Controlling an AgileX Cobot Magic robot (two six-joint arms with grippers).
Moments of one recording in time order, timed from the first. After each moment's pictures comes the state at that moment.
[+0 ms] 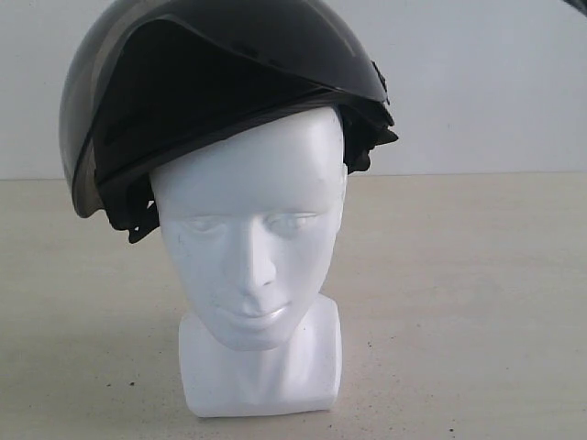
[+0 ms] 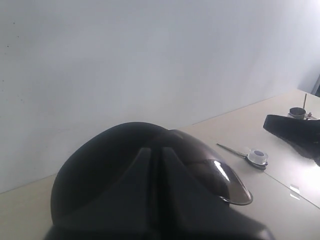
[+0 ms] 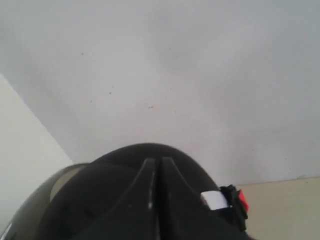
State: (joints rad) left arm 0.10 0.84 -1.19 -1.11 0.99 0.81; right arm 0.79 0.81 -0.75 1.28 -0.29 -0.77
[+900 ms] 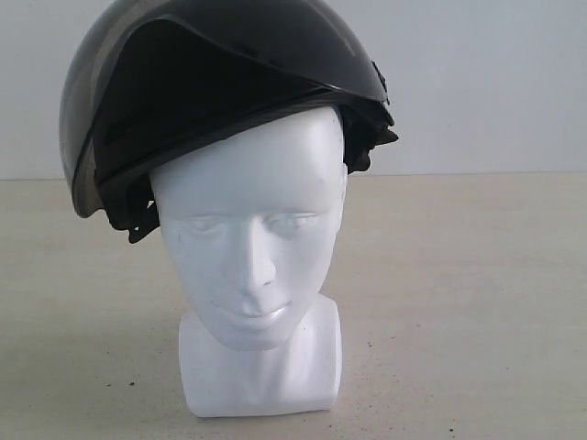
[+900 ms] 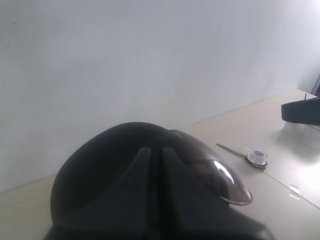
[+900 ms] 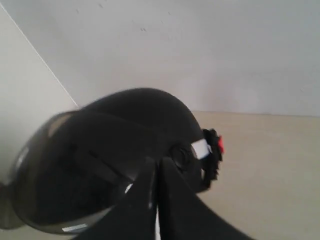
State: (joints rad) left arm 0.10 0.84 -1.19 -1.11 0.99 0.81; right arm 0.58 0.91 -1.25 0.03 0.73 0.34
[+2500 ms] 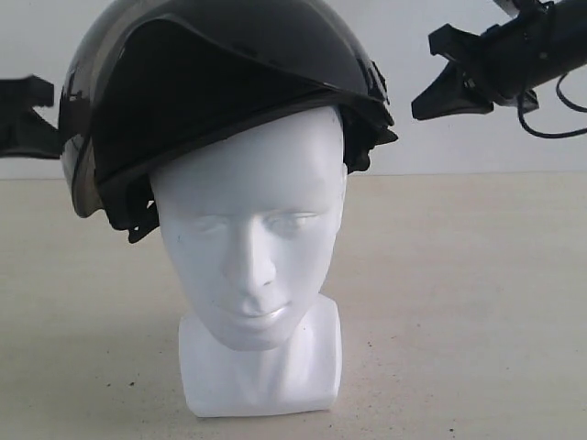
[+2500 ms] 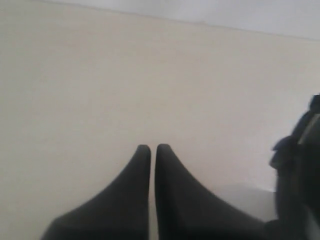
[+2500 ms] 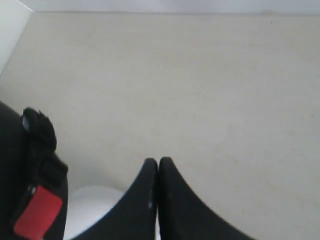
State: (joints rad) left arm 0.10 1.58 -1.22 -0.81 0.76 0.63; right arm 0.01 1.85 -1.62 0.91 1.01 -0.61
